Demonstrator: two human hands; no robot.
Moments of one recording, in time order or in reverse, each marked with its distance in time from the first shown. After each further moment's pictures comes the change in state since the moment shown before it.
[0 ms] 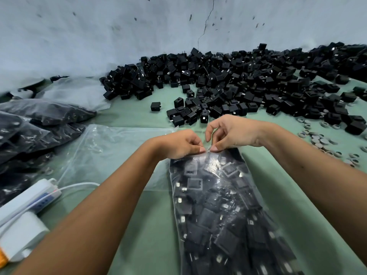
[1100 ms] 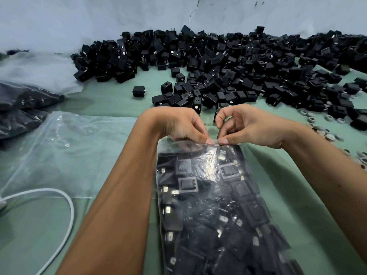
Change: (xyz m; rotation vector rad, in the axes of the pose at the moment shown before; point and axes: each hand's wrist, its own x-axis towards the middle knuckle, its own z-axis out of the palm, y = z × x) left_hand 0.053 0.002 -0.021 -0.119 -0.248 0.021; right_hand -0.020 0.025 -0.015 0.161 0.061 -0.034
